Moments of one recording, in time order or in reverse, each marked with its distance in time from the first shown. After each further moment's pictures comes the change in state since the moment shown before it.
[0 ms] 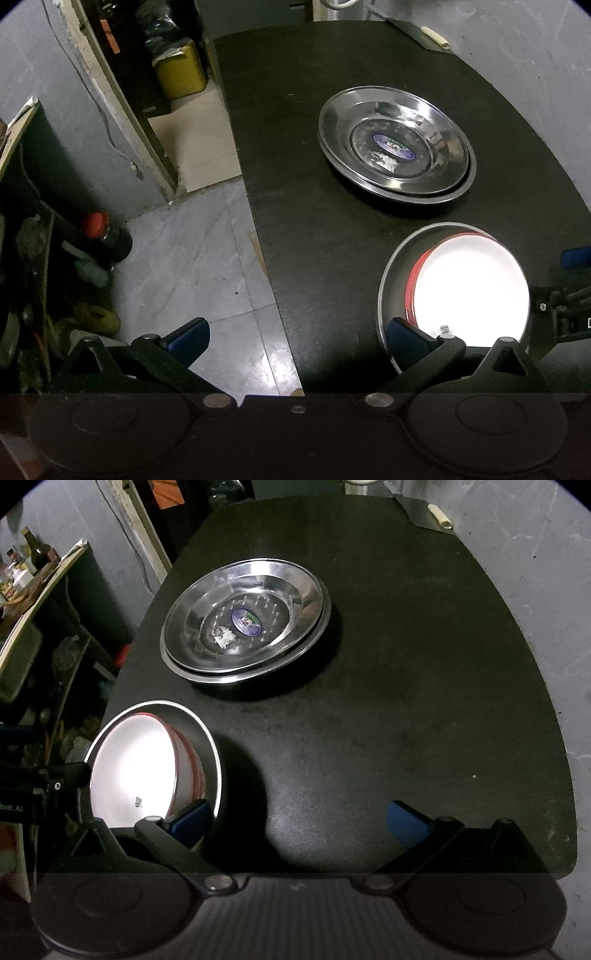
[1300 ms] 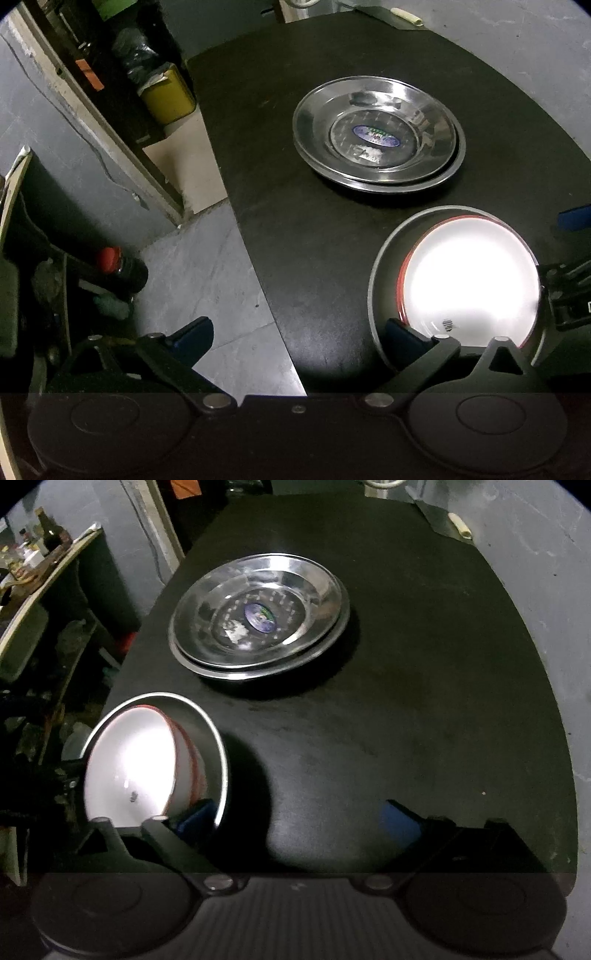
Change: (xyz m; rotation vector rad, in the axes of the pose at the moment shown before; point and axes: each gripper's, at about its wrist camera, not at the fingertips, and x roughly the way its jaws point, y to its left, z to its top) left arm 0.005 -0.021 0.003 0.158 -0.014 0.073; right arm 0.006 0.010 0.002 -0.069 -0.004 0.003
